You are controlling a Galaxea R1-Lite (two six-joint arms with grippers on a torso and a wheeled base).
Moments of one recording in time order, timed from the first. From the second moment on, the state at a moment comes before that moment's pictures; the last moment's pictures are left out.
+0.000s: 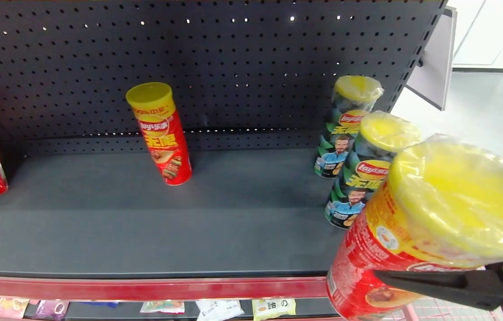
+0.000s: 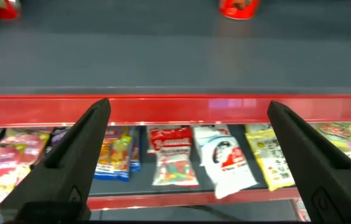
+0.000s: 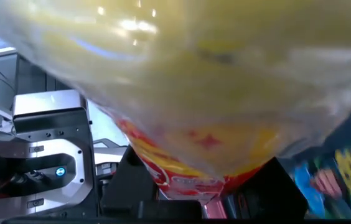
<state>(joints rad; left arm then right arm) 0.01 0.00 -0.01 -0.01 -0.06 -0.06 0.82 1.20 -0.92 0.10 0.36 -0.41</state>
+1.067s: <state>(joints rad) 0.01 0.00 -0.01 -0.01 -0.06 -0.06 0.82 1.24 -0.92 0.09 0.36 -0.41</state>
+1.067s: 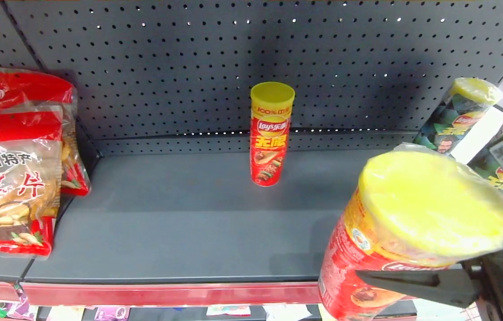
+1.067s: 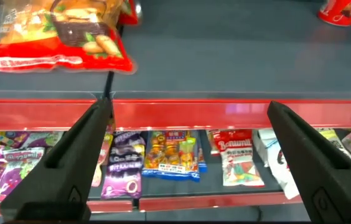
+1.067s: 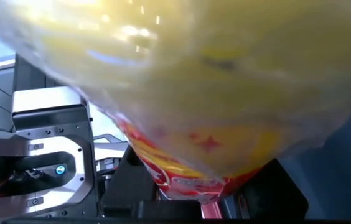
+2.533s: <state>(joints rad) 0.01 0.00 -0.01 -0.01 -0.06 -0.06 0.81 1.23 -0.89 0.09 0.36 -0.41</state>
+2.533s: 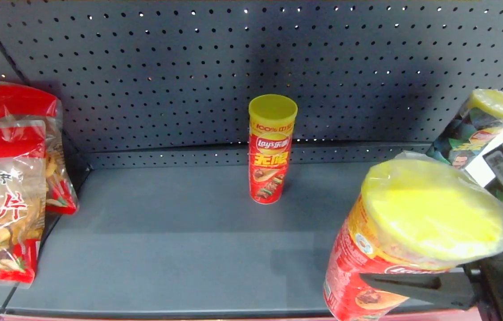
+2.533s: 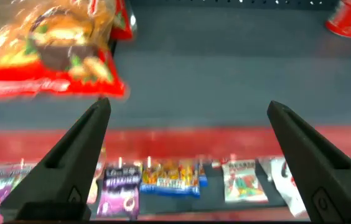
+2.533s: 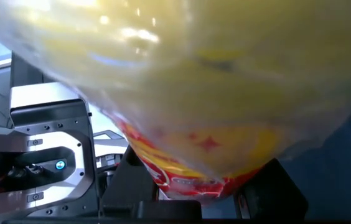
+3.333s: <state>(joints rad) 0.01 0.00 -0.01 -0.01 -0.06 -0.05 0.78 1.23 -0.90 0.05 0.36 -0.41</state>
